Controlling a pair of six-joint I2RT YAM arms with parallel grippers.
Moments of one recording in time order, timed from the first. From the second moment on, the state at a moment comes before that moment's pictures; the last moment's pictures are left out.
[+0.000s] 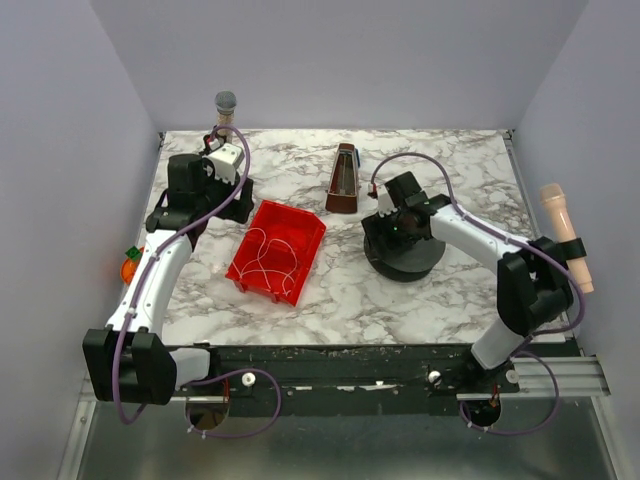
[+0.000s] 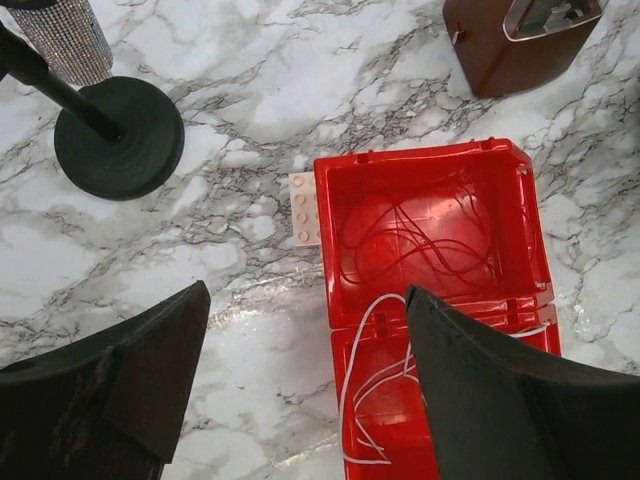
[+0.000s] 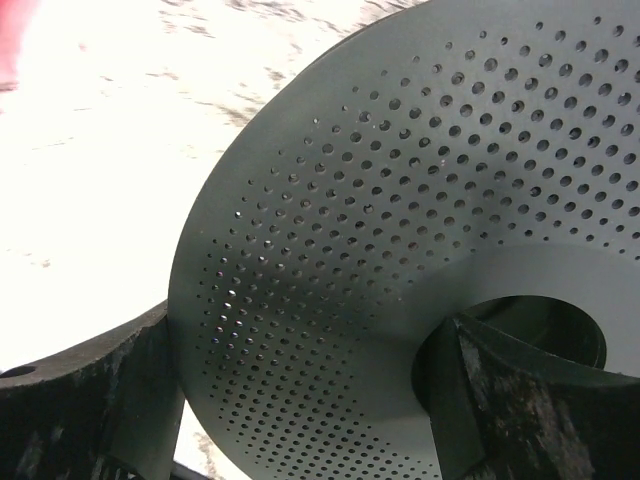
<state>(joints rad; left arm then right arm) -0.07 1.23 1.07 -0.40 0.31 0.19 0.48 1.68 1.16 -0.60 -0.12 0.00</state>
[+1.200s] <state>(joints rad) -0.38 1.49 1.12 -0.67 0.40 0.91 0.48 1.17 0.94 -0.33 -0.67 0.12</state>
